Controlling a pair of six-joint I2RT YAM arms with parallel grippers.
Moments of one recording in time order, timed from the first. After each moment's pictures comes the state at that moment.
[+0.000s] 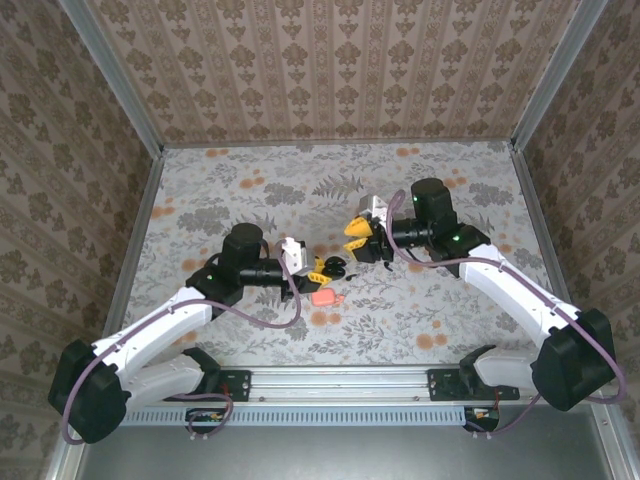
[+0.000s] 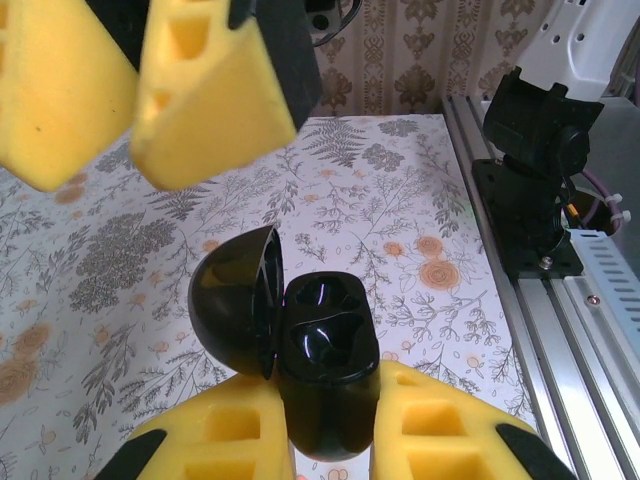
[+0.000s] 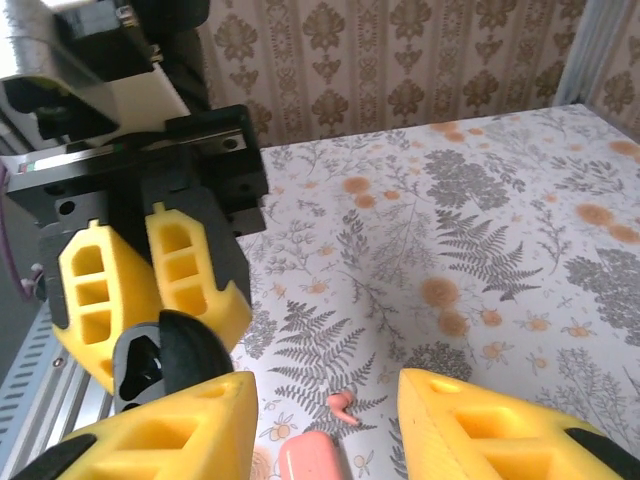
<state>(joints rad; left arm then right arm) -0.71 1.04 0.64 0.00 0.80 0.37 0.43 1.25 0.95 -0.18 -0.89 -0.35</state>
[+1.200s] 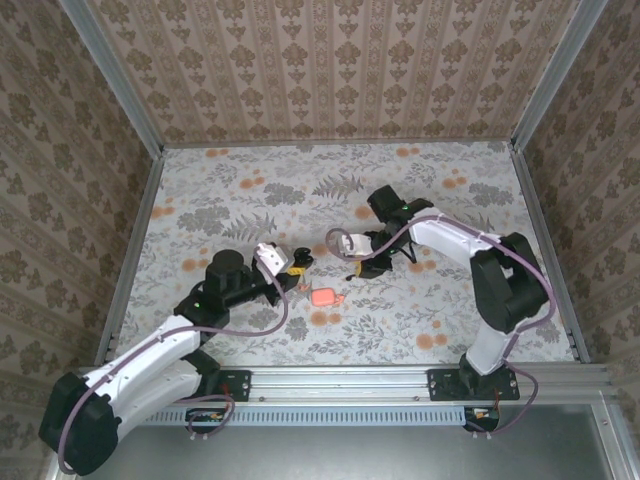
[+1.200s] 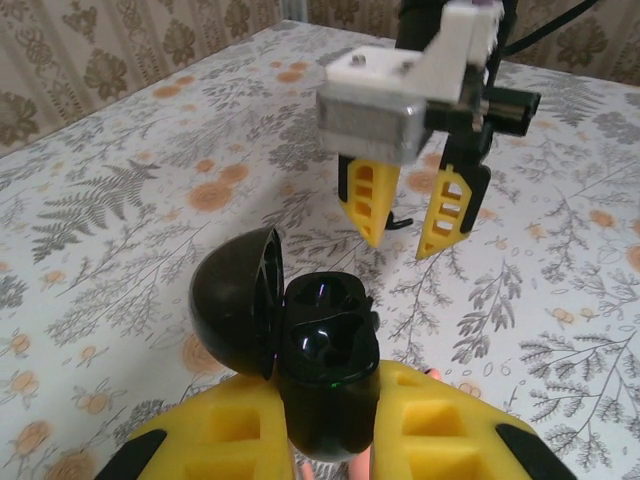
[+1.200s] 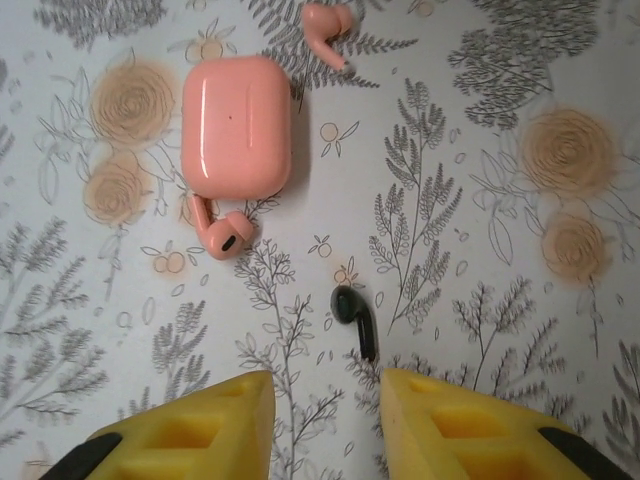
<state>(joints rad) -0.64 0.83 0.38 0.11 0.38 0.16 0.48 1.76 1.22 -0.78 -0.49 -1.16</state>
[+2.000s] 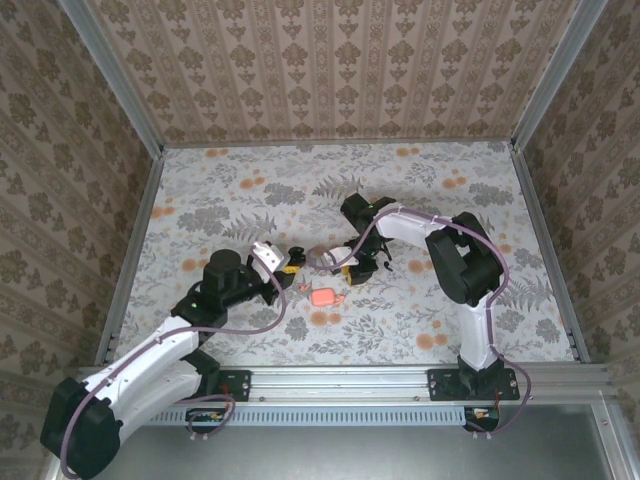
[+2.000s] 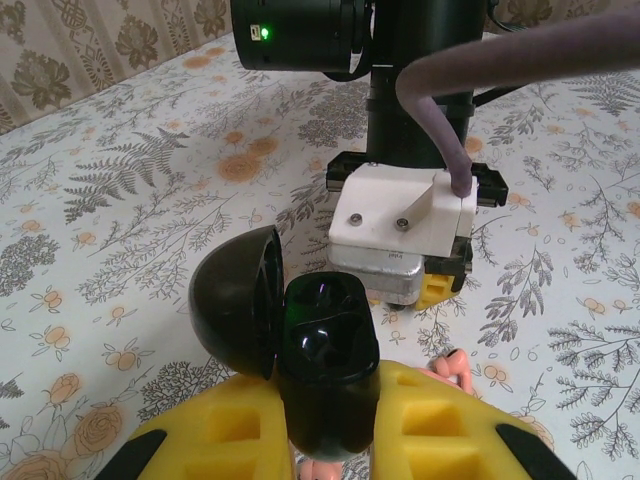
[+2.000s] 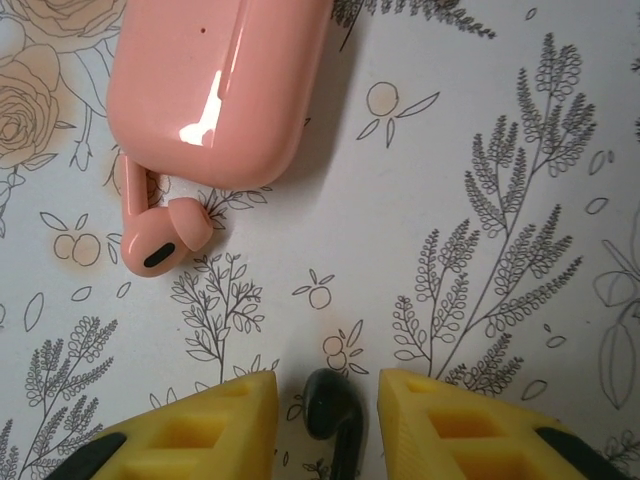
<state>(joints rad) -0.61 0.82 0.37 0.06 0.36 0.15 0.55 2.04 1.41 -0.88 -0.40 -1.36</state>
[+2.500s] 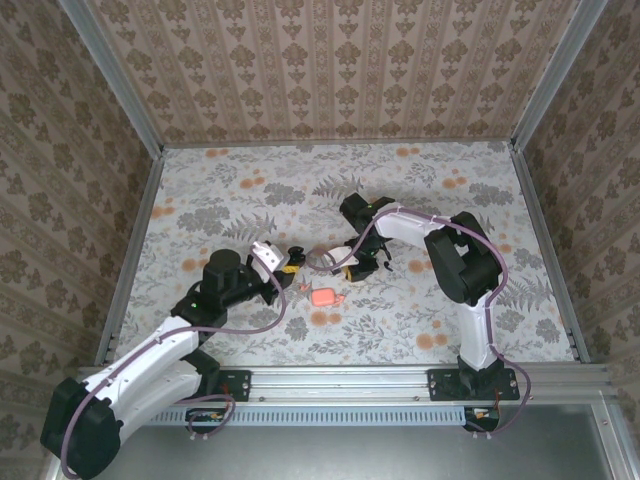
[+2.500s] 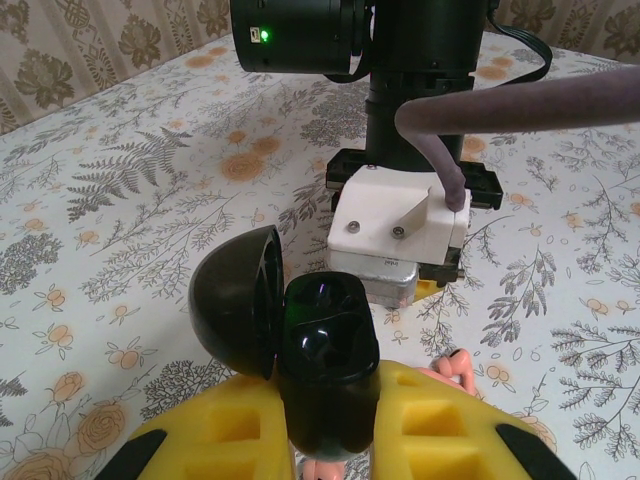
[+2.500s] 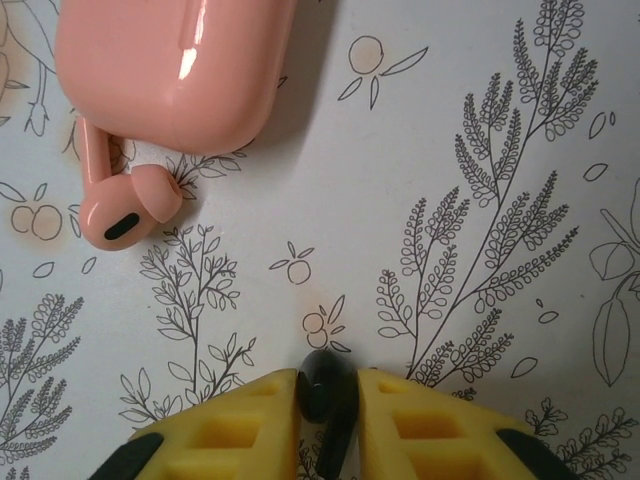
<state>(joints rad) -0.61 0.82 0.37 0.06 0.36 0.15 0.55 2.05 1.41 -0.87 -0.35 -1.35</state>
